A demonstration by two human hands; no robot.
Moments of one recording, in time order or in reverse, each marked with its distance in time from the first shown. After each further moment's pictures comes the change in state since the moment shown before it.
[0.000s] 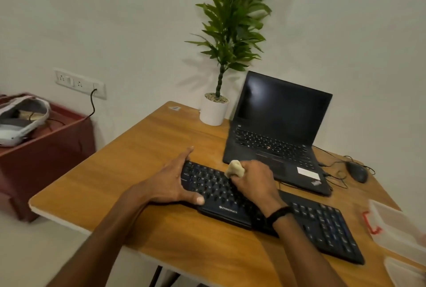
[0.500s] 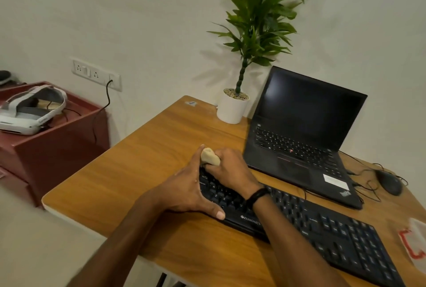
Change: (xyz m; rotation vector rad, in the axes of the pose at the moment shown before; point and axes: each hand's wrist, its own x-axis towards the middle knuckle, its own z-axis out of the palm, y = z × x) left_hand -0.001 0.005 0.005 -0.031 0.004 0.023; right_hand 0.047 -0.070 0.038 0.239 -0.208 -0.235
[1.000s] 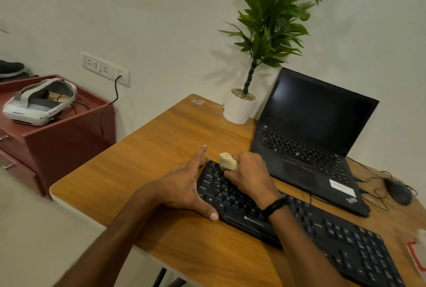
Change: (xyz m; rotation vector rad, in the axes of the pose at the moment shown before) left_hand -0.009 -0.004 -0.011 0.117 -0.036 -0.004; right_hand -0.022 0.011 -0.018 -0.224 0.078 0.111
